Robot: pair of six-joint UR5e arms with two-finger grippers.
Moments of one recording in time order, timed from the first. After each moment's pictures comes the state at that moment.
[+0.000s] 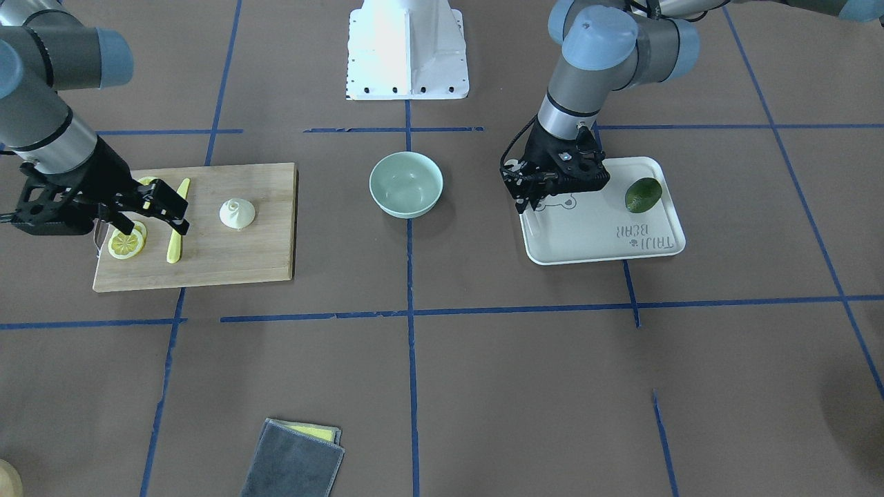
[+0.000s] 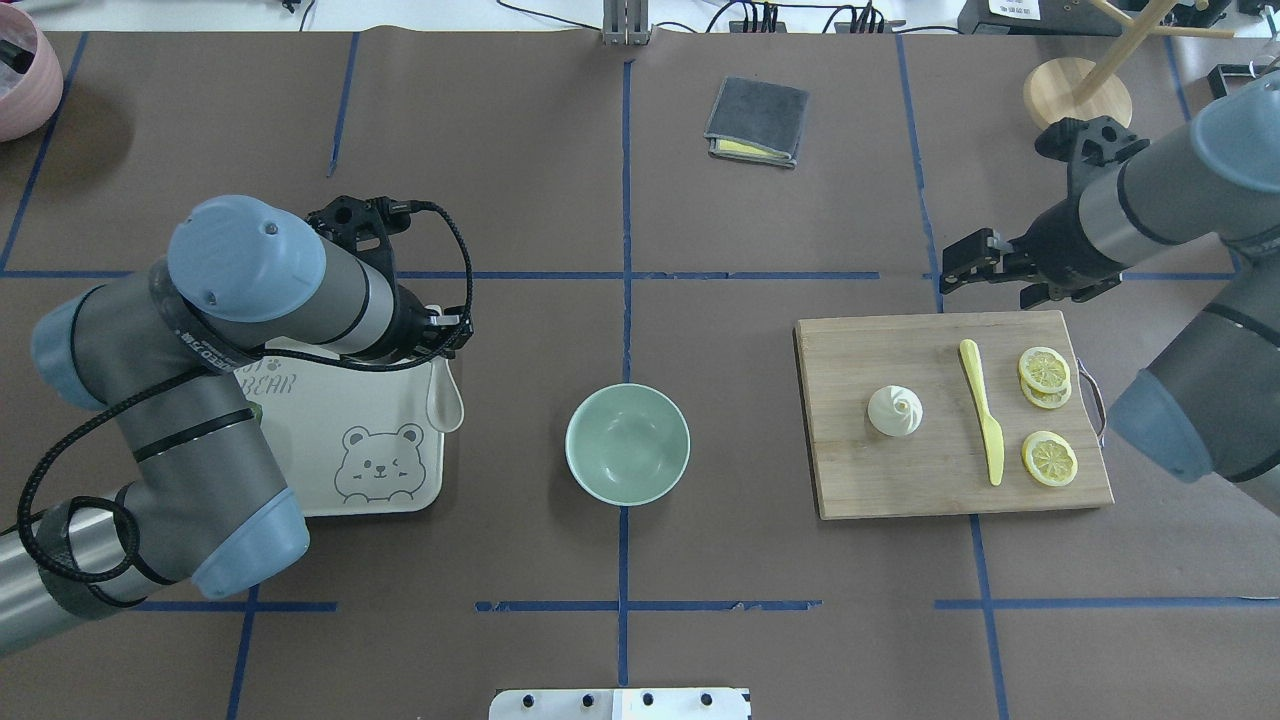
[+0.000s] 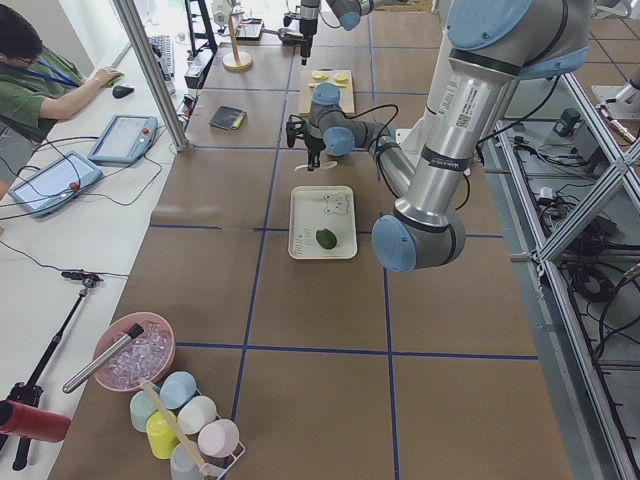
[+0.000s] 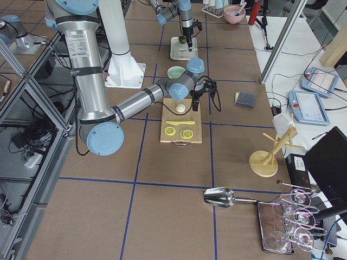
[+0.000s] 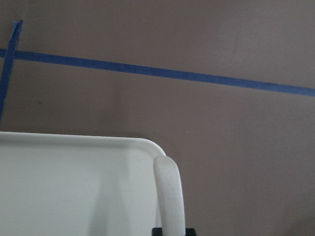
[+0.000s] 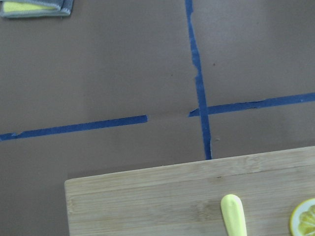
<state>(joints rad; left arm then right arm) -0.61 -2.03 -1.84 -1.79 -1.86 -1.42 0.87 -1.39 1.87 -1.25 2.11 1.13</state>
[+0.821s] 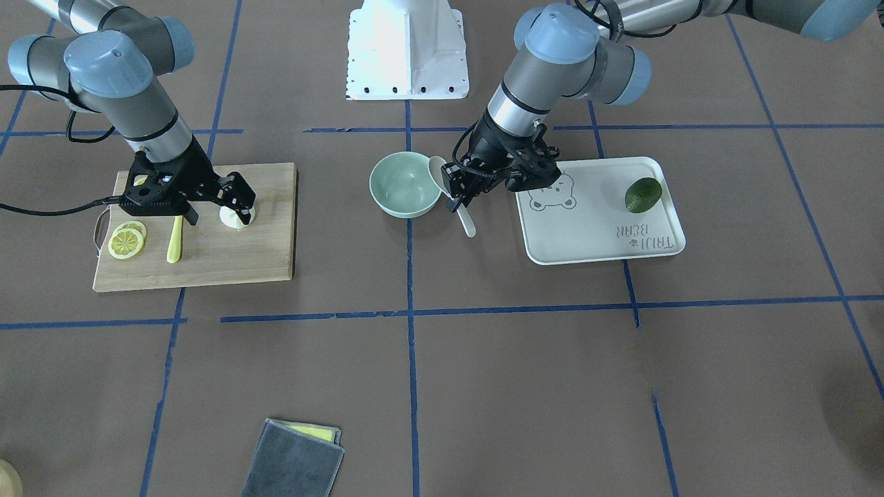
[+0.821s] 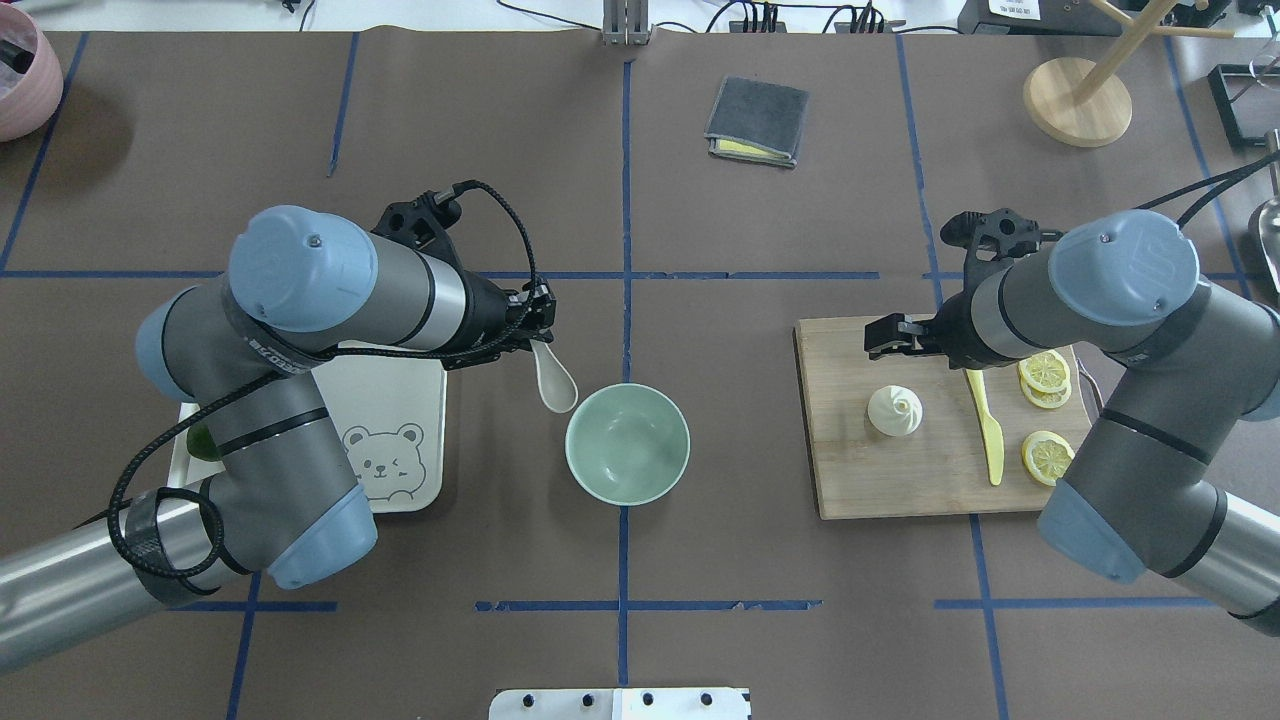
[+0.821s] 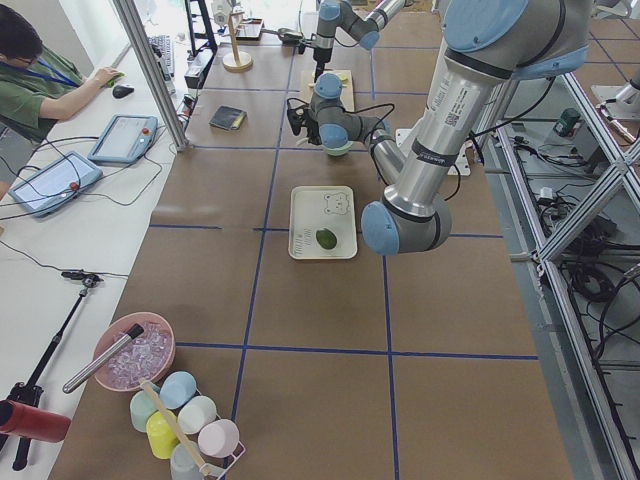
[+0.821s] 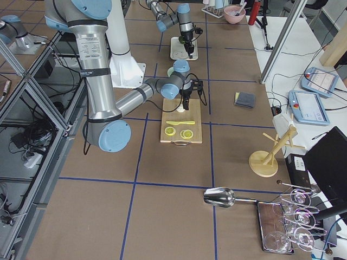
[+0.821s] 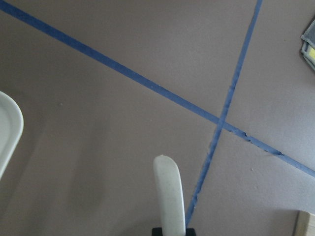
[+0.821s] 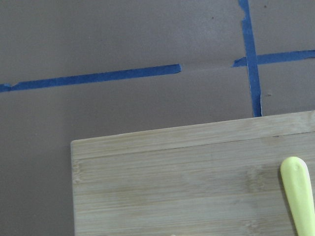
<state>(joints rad) -0.55 -2.13 -1.73 -2.05 -1.85 -1.76 0.67 -1.39 1.87 -1.22 1.90 1.21</state>
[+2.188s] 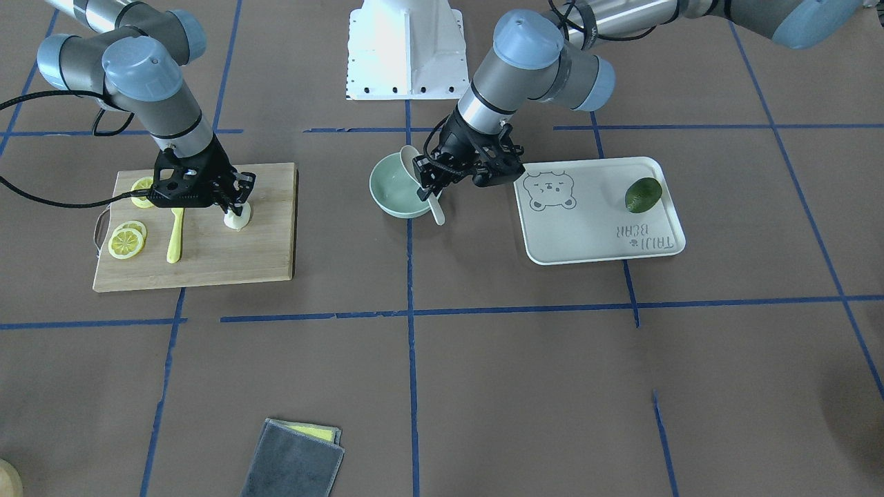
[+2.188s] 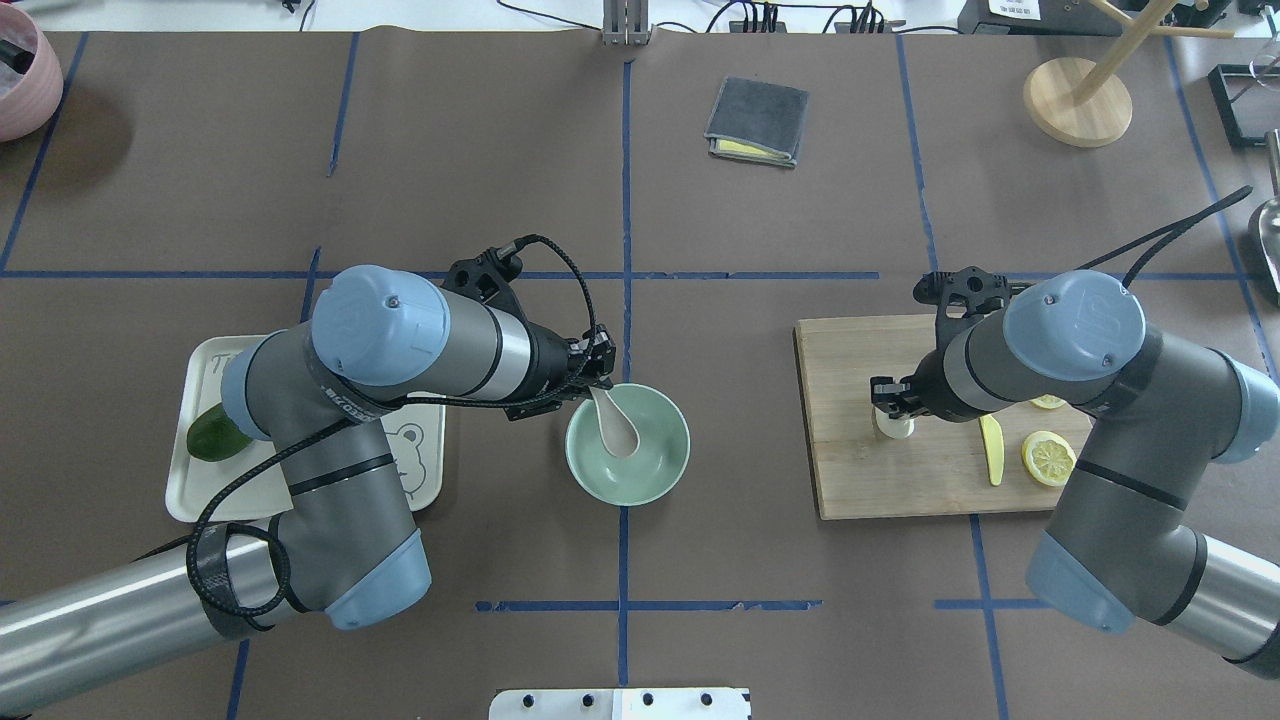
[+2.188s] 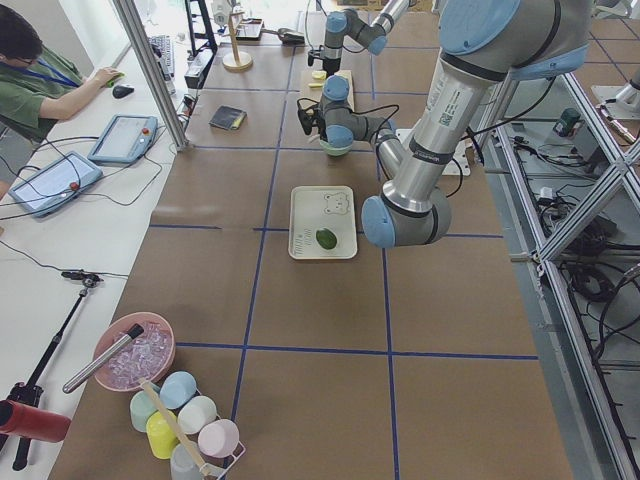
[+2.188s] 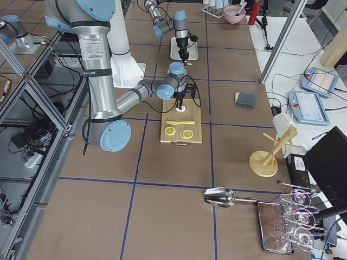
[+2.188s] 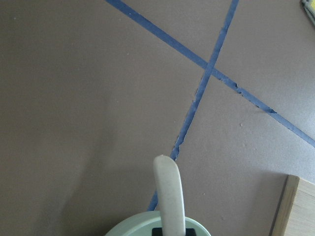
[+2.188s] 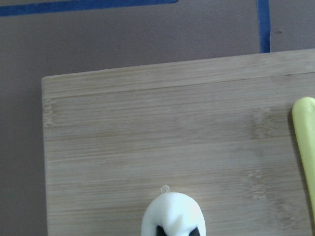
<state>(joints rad) -0.48 -2.17 -1.65 -2.13 -1.84 -1.84 0.60 -1.41 1.88 -1.28 1.90 1.21</state>
